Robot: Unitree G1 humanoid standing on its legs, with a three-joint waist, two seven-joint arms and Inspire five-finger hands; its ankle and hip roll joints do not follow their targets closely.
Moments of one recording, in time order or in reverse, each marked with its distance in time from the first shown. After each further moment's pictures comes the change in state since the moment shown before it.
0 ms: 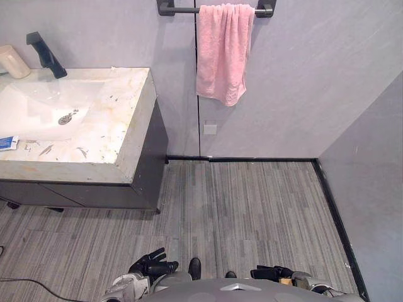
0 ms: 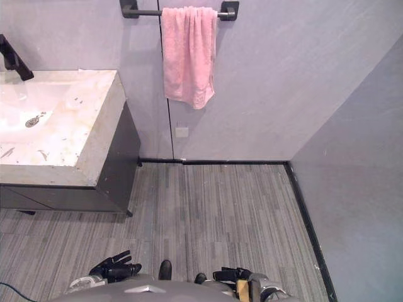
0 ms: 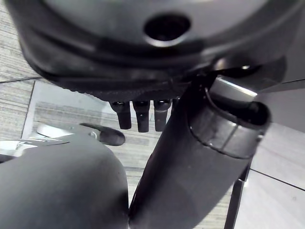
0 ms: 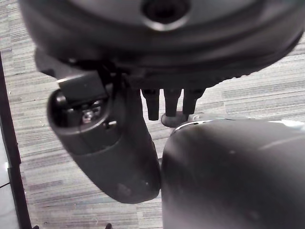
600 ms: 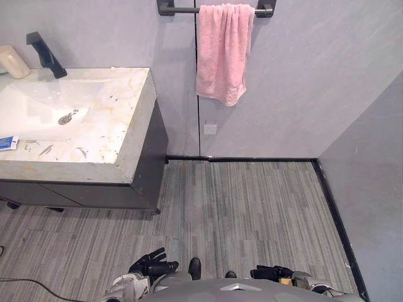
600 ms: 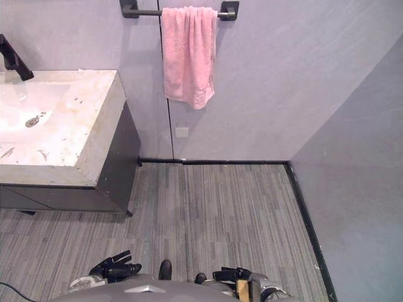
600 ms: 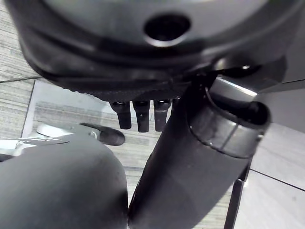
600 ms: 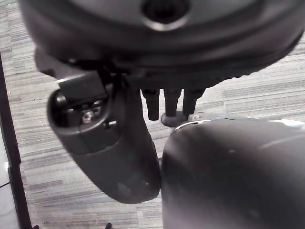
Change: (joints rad) left arm -0.001 0.000 0.000 0.001 -0.003 0.000 -0.001; right arm 0.000 0.000 0.000 0.000 0.000 0.000 0.002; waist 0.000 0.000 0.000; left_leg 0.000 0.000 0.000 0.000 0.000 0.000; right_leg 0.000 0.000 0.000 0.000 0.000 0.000
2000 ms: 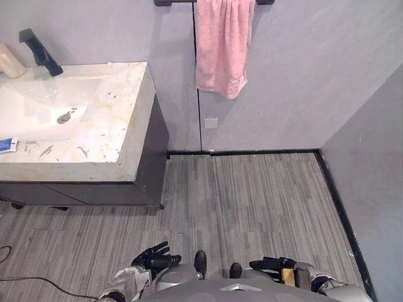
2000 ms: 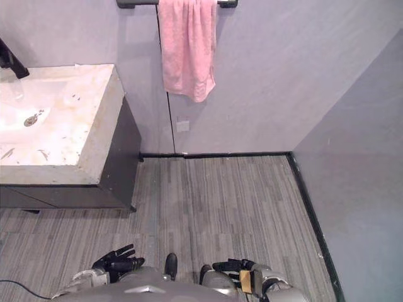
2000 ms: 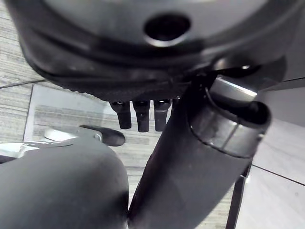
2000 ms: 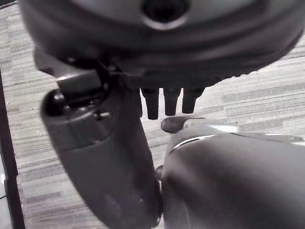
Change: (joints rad) left arm -0.088 0.004 0.035 0.050 0.010 0.024 -0.038; right arm -0.107 -0.044 -0.040 0.004 0.003 0.003 -0.047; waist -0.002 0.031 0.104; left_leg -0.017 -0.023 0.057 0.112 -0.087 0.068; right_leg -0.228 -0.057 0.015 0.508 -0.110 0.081
